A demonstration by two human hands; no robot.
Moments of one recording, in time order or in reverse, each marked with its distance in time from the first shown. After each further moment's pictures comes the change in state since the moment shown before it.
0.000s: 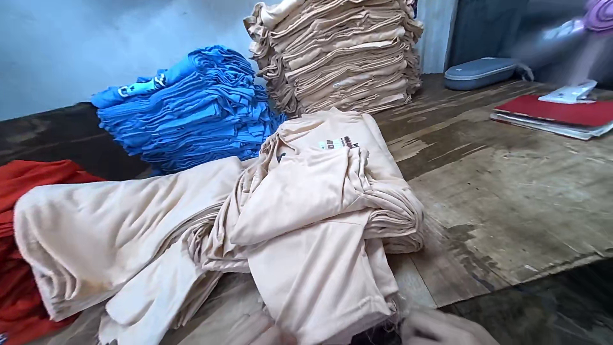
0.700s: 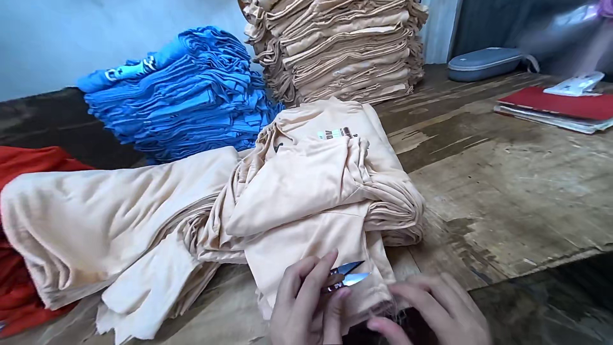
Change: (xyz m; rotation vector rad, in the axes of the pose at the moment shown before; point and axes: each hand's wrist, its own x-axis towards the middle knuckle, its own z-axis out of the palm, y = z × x) left_hand 0.055 0.052 0.056 -0.242 0.412 -0.012; right_hand 0.025 -0.003 0.030 -0.196 0.680 0.041
